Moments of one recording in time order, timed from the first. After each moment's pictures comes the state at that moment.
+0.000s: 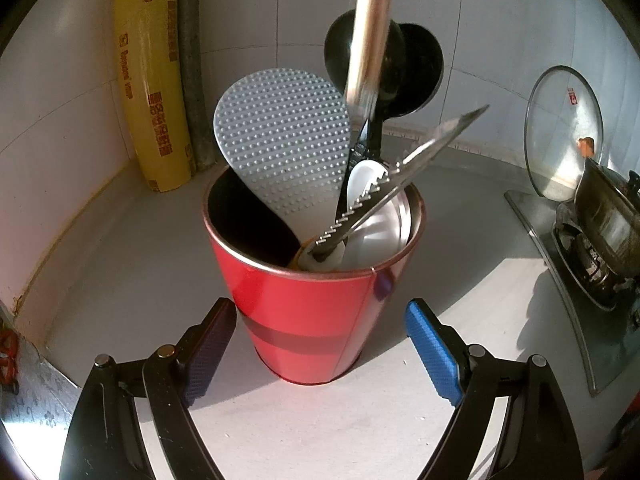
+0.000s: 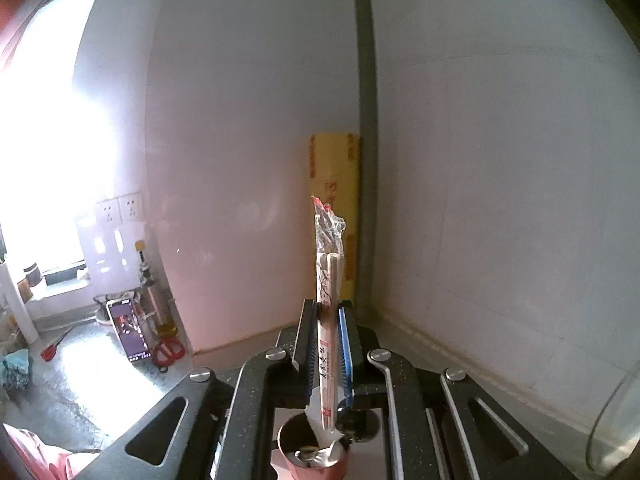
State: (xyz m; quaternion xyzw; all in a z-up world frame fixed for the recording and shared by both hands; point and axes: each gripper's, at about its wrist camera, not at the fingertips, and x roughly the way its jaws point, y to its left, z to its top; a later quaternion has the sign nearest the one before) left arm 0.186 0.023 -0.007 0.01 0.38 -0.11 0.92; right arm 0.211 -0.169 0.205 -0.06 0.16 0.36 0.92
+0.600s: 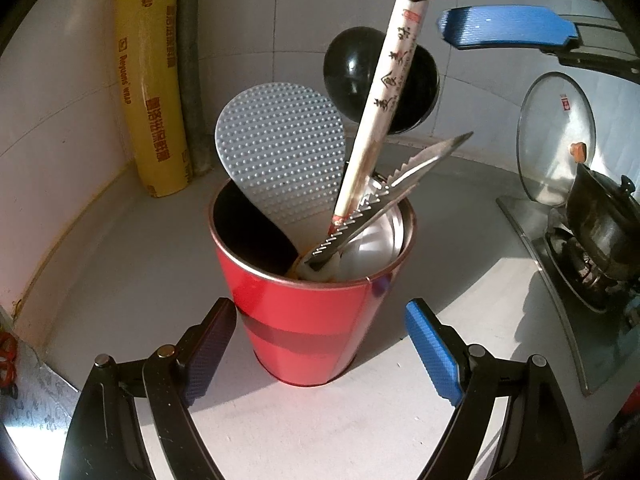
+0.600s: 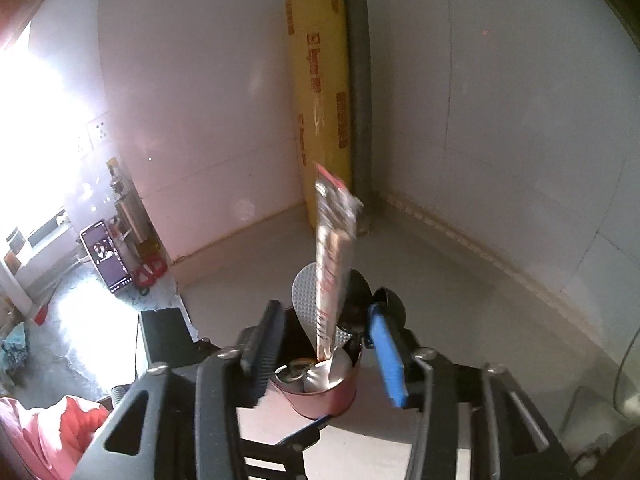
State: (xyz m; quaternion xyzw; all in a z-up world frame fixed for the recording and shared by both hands) left arm 0.186 0.029 -0.005 0.00 0.38 -0.12 0.92; right arm 0.238 -0.159 0.113 -0.08 0.31 0.32 0.89
